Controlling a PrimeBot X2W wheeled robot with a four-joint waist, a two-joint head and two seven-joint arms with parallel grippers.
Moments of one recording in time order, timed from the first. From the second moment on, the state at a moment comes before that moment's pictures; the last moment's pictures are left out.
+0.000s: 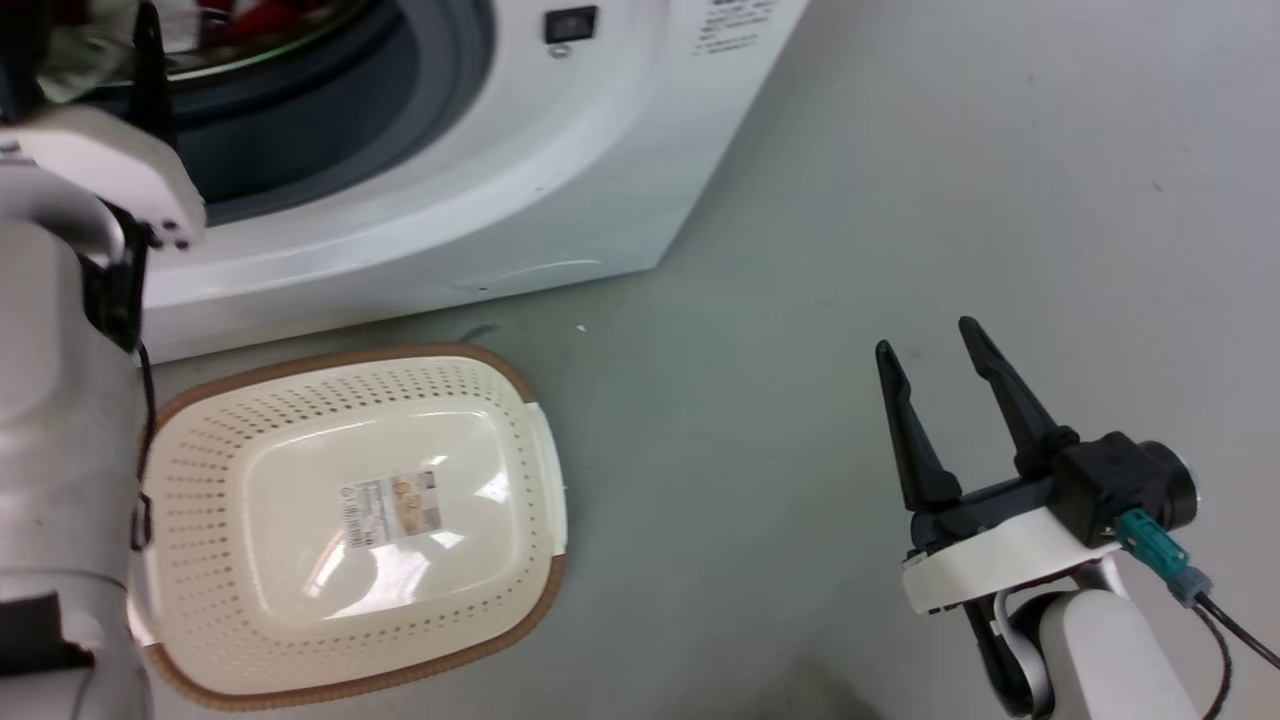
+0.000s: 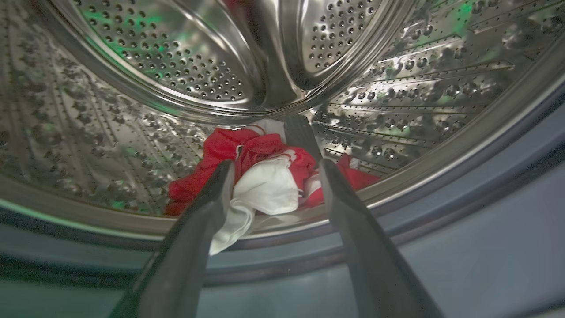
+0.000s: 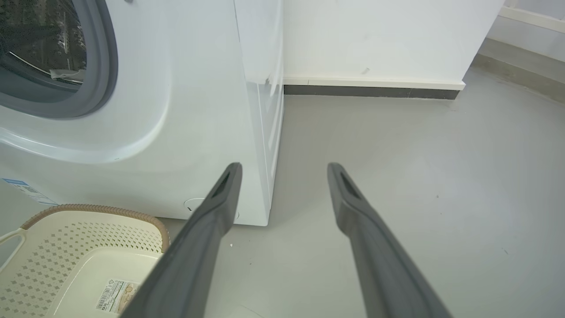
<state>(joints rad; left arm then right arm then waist) -0.98 0.36 0.02 0.84 -0.10 -0.12 -0.18 -0.21 -0.05 0.16 0.10 0.08 0.13 -0.23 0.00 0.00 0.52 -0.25</state>
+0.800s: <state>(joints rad) -1.43 0.61 -0.21 1.06 -0.08 -0.13 0.33 -0.29 -0.05 0.28 0.12 0.20 0.13 -0.26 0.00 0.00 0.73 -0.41</state>
